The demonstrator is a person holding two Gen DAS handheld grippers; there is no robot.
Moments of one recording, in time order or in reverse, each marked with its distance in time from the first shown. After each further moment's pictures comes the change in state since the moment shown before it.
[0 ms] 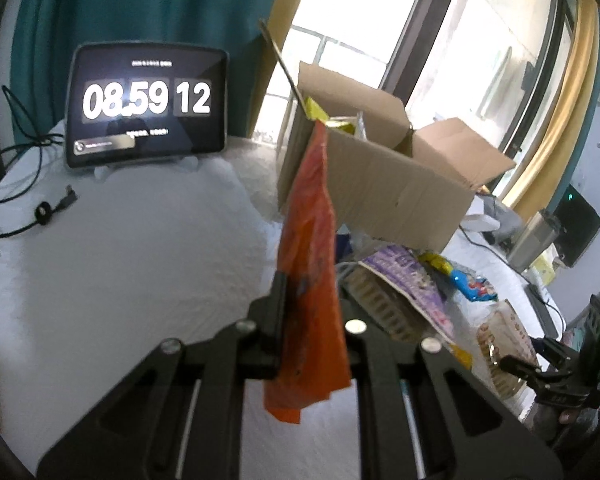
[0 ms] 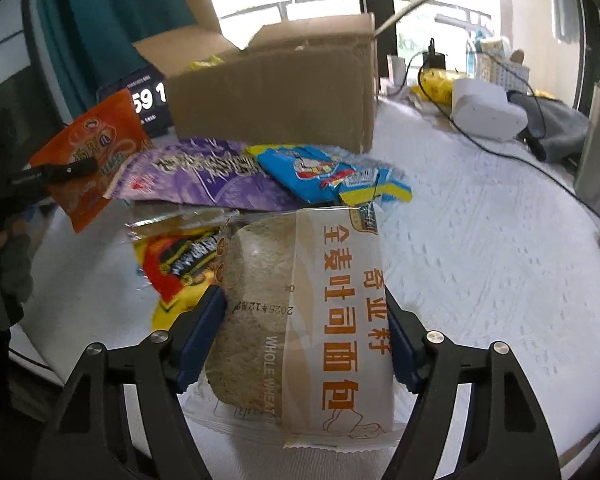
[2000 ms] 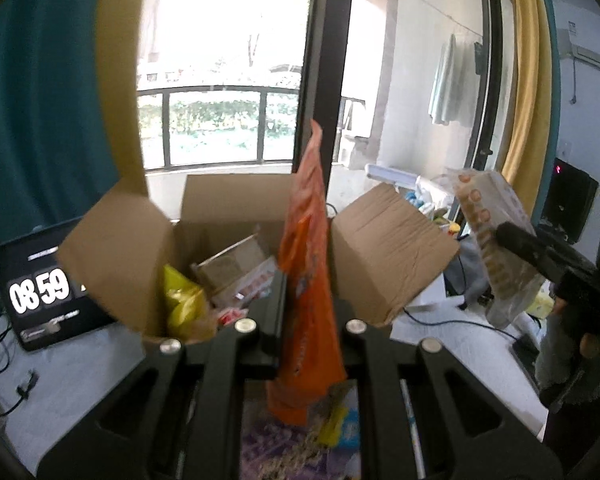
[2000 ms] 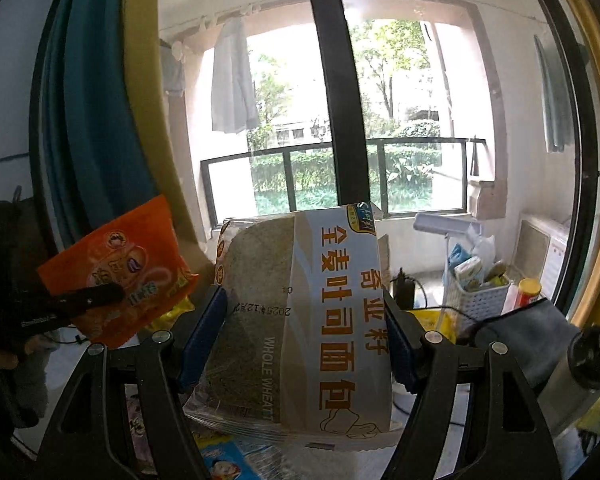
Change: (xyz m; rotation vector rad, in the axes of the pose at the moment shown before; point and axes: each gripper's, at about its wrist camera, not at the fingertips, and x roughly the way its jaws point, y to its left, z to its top) left arm 0.052 -0.182 0.139 0.256 -0.154 -0.012; right arm -0.070 -0.086 0.202 -0.059 -0.511 0.015
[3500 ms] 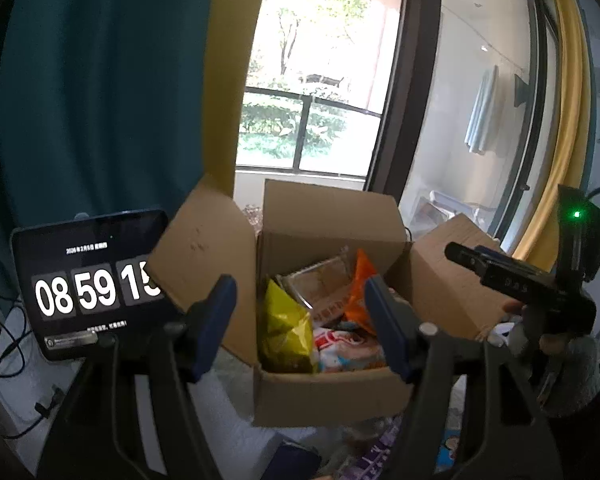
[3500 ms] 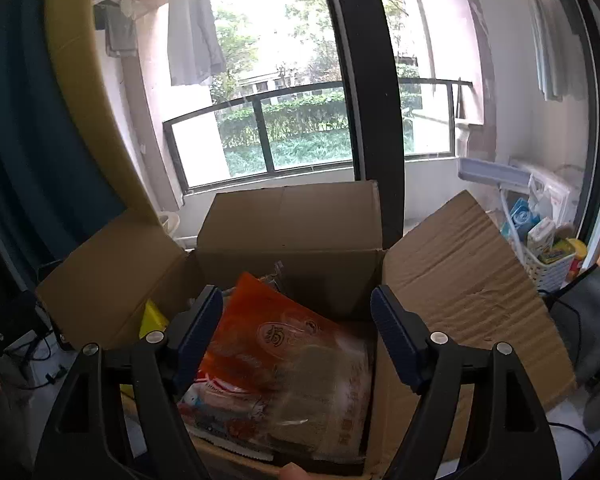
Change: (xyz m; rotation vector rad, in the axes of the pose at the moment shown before) left arm 0.003 0.126 -0.004 -0.112 -0.048 0.067; right arm 0.165 0.053 0.013 0.091 0.199 -0.103
